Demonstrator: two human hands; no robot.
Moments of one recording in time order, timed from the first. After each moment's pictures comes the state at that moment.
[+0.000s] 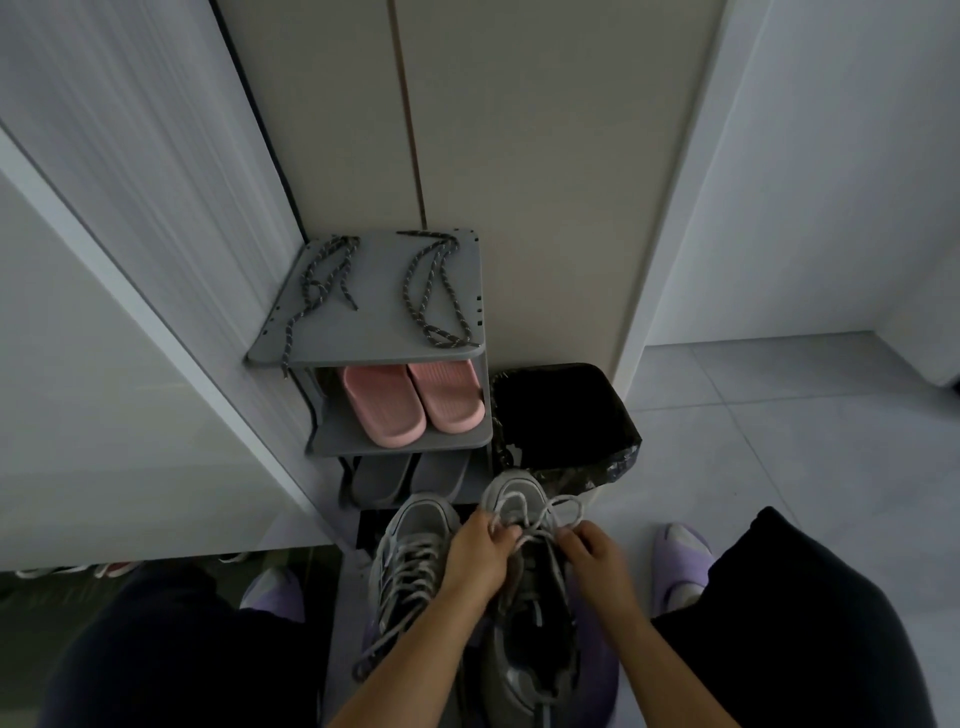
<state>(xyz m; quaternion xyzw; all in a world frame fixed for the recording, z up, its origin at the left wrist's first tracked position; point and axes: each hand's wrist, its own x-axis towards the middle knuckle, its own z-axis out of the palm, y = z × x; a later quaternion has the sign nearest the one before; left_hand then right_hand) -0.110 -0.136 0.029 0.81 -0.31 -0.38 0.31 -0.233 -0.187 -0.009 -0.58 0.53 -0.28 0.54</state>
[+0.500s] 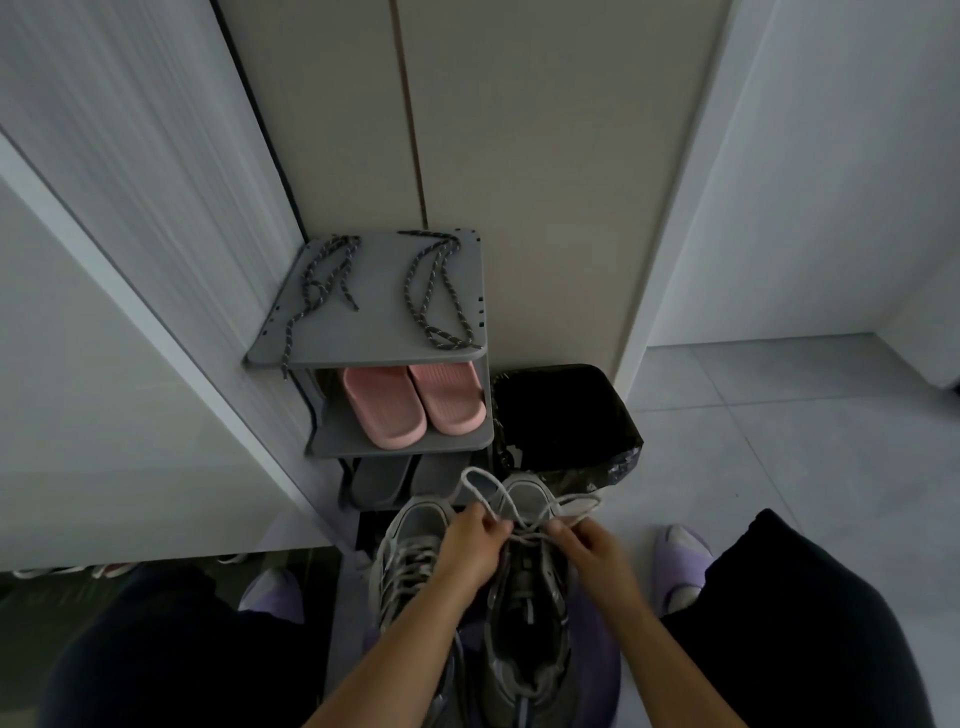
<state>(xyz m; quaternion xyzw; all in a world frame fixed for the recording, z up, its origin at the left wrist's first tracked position) -0.095 -0.145 0.028 0.81 -0.31 -0.40 0.29 -0.231 -0.191 0.004 -0.55 0.48 -0.29 0.62</state>
